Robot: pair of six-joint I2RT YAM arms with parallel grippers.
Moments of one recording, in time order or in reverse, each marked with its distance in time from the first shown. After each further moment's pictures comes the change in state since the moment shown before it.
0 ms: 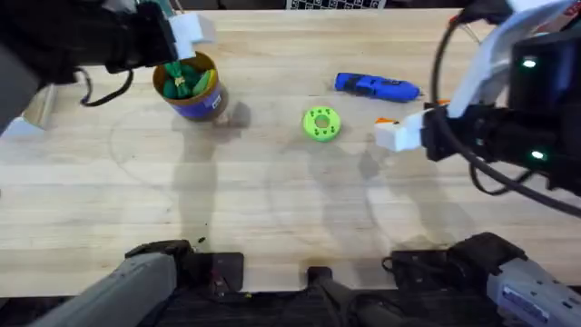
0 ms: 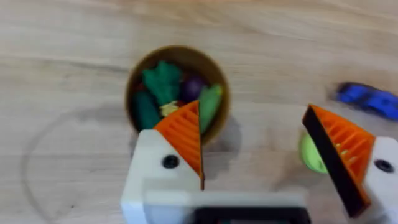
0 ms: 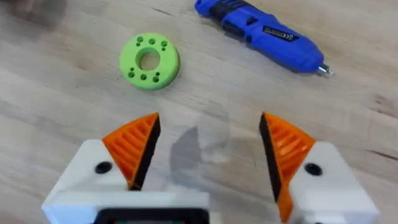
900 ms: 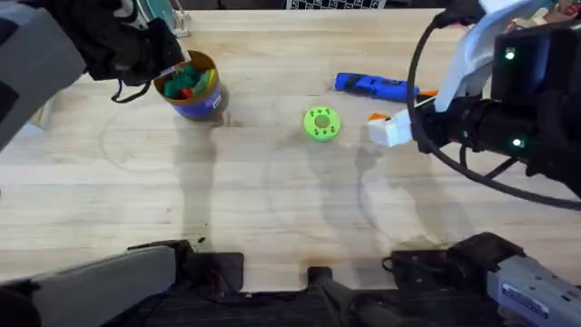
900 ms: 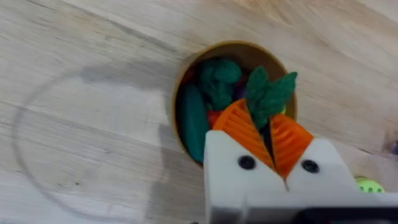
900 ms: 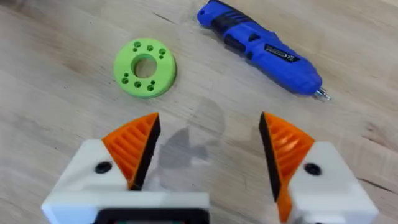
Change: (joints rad) left arm 0.003 0.191 -0.025 0.097 -0.203 -0.195; right arm 0.000 0.076 -0.010 0.095 0.000 -0.099
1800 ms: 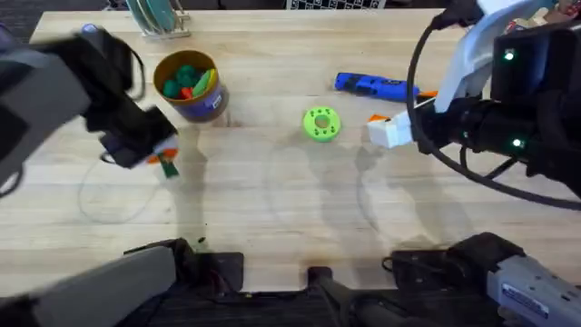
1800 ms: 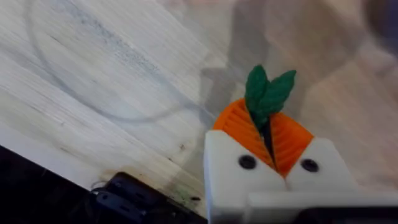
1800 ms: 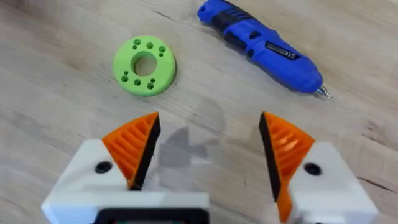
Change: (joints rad) left arm 0.105 -0.041 -0.170 -0.449 -0.151 -0.204; right arm 0.000 0.000 0.000 -0.006 0.000 -0.003
